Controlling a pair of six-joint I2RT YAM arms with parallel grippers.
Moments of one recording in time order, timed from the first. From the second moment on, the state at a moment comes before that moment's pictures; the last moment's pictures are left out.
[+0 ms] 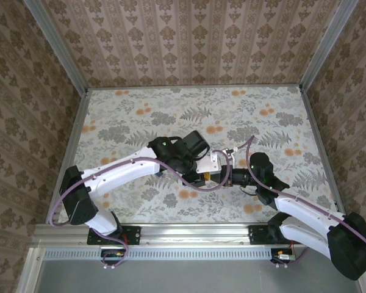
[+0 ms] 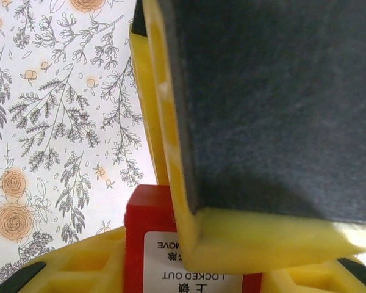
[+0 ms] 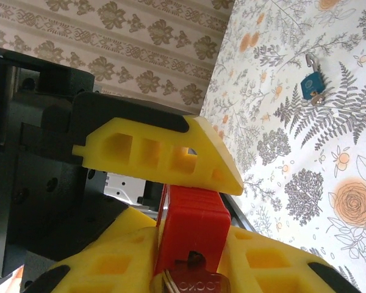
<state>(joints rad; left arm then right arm) -1.10 1.55 1.38 -0.94 0.19 0.39 0.53 0.95 0.31 0.42 -0.81 1.05</state>
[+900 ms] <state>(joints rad) -1.10 1.50 1.33 -0.88 0.10 0.38 0.52 0.84 0.31 0.24 -0.69 0.94</state>
